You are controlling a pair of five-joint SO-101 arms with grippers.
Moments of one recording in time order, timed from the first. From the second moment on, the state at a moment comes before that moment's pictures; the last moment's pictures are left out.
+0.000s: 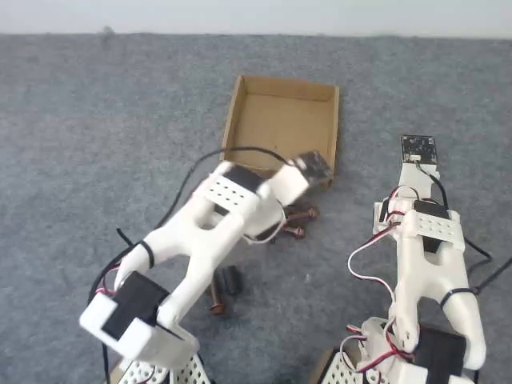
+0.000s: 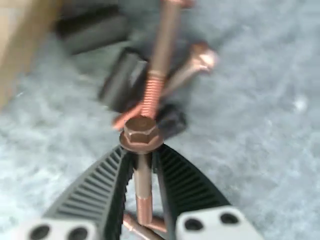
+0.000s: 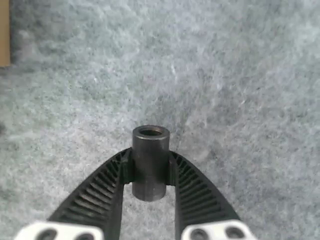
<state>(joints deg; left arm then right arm) 23.8 1.3 28.0 68.6 -19.6 9.9 -18.5 53.3 42.7 8.6</state>
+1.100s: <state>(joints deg) -11.4 -12.4 45.6 37.1 8.7 4.3 -18.5 53.3 38.5 8.6</state>
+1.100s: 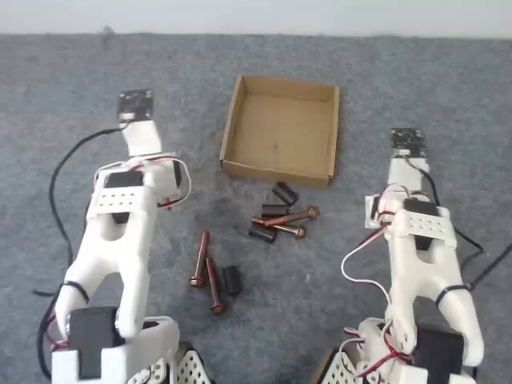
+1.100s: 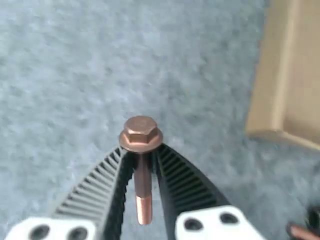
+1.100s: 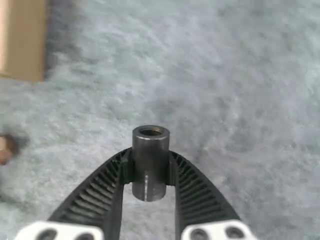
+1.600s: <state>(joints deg) -17.3 -12.4 47.2 31.9 8.8 -7.6 -18.5 46.9 27.9 8.6</state>
